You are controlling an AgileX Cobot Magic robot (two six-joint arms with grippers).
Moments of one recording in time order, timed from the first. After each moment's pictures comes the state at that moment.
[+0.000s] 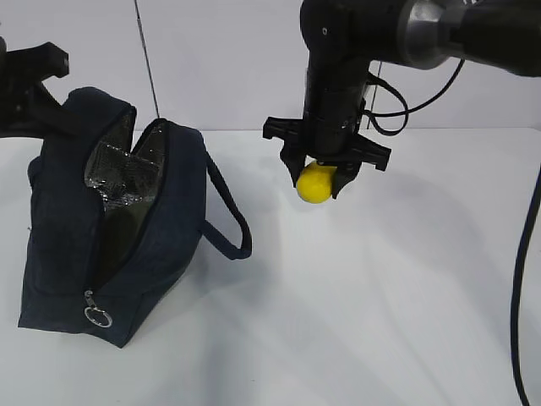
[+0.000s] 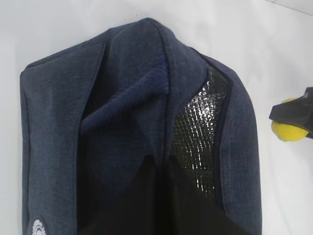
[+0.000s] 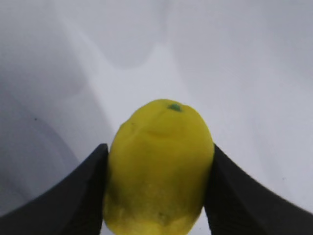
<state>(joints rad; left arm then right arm) -0.18 1.45 -1.09 -0.49 0.65 -0.01 0.46 2.23 -1.97 -0.08 1.22 0.88</state>
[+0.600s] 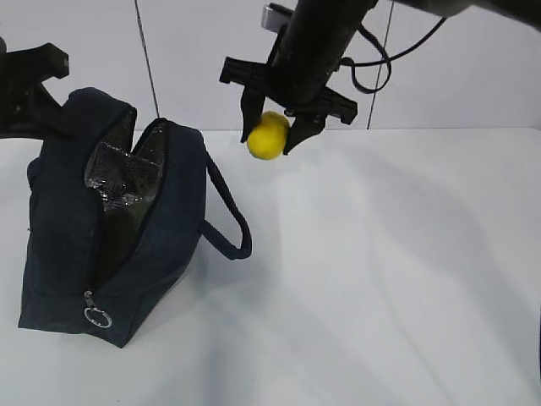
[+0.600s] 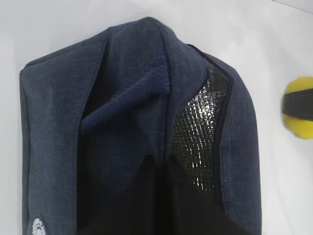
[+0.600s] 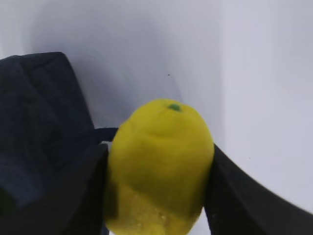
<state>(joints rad) -0.18 1.45 -1.09 -0.49 0.66 -0.01 0.46 2.19 -2.12 0.20 1.23 0.52</state>
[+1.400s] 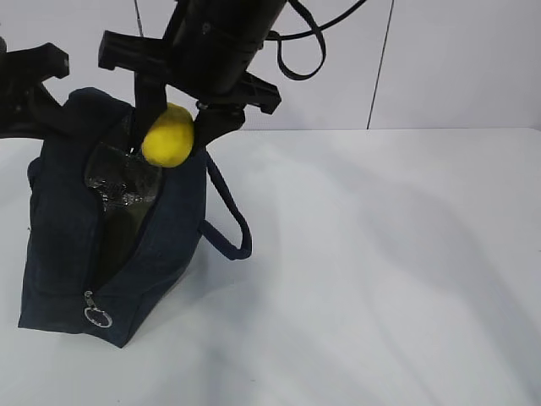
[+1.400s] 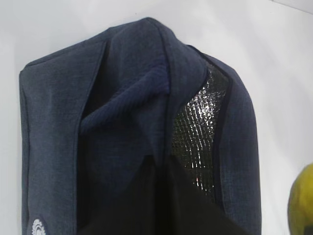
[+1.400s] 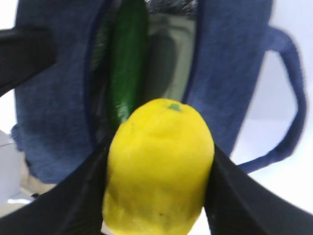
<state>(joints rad) -0.18 1.45 -1.09 -0.49 0.66 -0.01 0.65 2.09 -2.13 0.34 1.25 0.33</state>
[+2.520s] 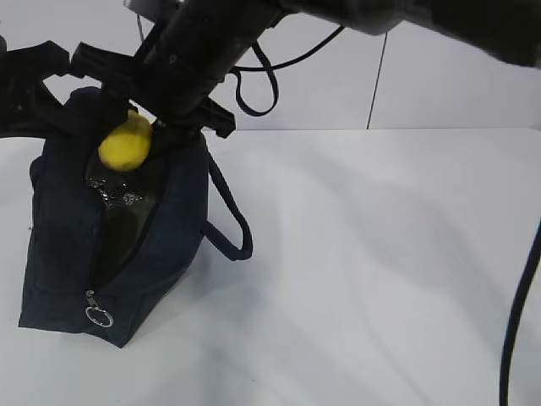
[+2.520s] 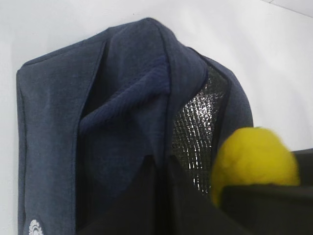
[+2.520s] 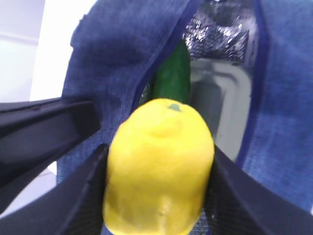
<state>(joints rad) -0.18 1.45 -1.09 -0.51 0.66 -0.01 0.65 2.18 -2.13 0.49 1.04 0.29</state>
